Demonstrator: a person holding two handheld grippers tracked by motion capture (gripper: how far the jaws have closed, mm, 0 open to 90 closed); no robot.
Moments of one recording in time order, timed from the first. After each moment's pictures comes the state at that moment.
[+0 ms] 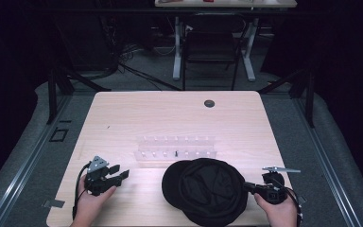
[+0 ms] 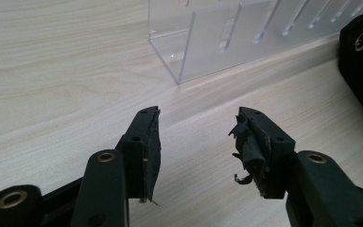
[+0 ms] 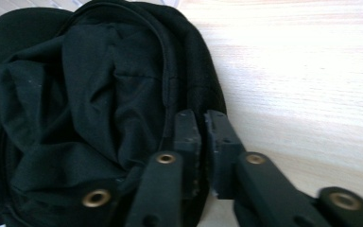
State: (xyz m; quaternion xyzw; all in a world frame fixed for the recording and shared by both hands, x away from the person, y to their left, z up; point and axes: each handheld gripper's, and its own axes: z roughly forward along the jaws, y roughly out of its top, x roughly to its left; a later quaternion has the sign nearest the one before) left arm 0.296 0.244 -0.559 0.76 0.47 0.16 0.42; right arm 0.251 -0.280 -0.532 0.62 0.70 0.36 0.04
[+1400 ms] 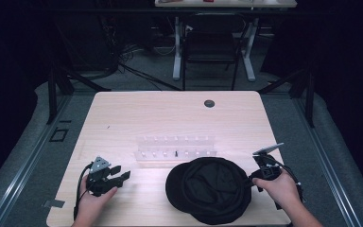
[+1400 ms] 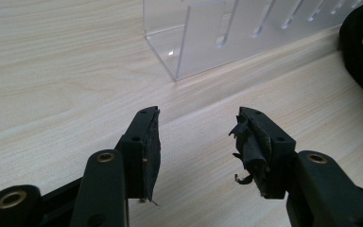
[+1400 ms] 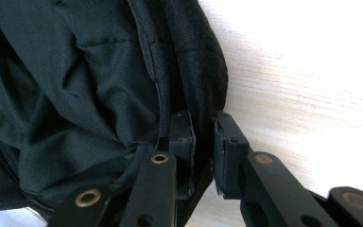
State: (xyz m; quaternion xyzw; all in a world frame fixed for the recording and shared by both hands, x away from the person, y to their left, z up) left arm 0.296 0.240 -0.561 0.77 0.47 0.16 0.41; right arm 0.315 -0.279 -0.520 0.65 0.74 0.18 -0.09
